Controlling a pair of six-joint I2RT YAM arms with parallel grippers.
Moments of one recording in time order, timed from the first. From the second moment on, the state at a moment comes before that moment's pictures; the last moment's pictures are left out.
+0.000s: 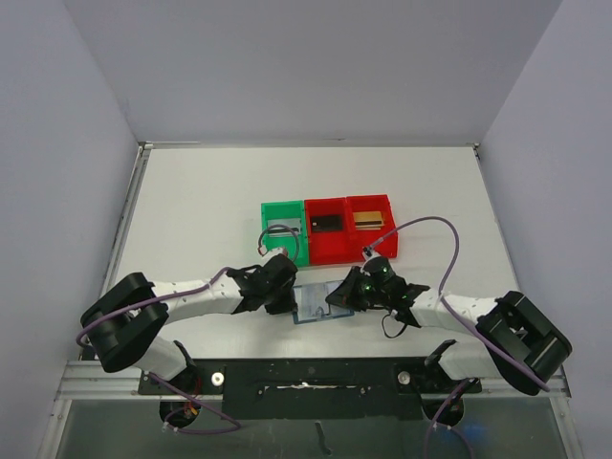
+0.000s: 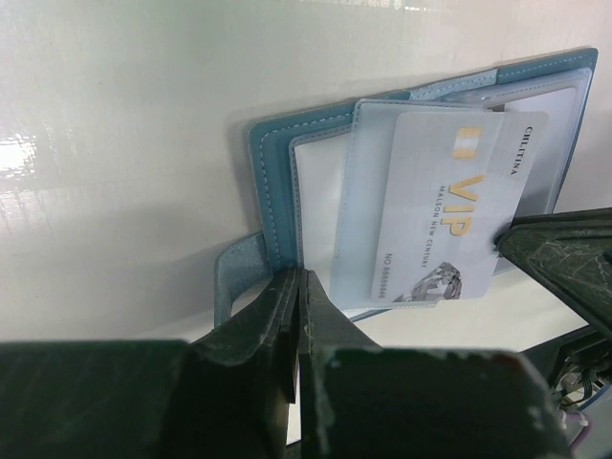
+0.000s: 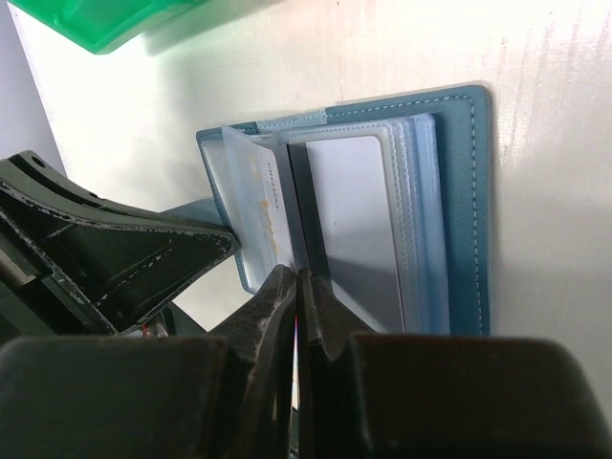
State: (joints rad) left arm -0.93 1.48 0.68 -0.24 -0.07 -1.04; right arm 0.69 1.29 0.36 0.21 -0.22 1.06
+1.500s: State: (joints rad) left arm -0.93 1.53 0.74 -0.25 -0.05 -1.02; right arm 0.67 1.35 0.36 0.25 -0.30 1.03
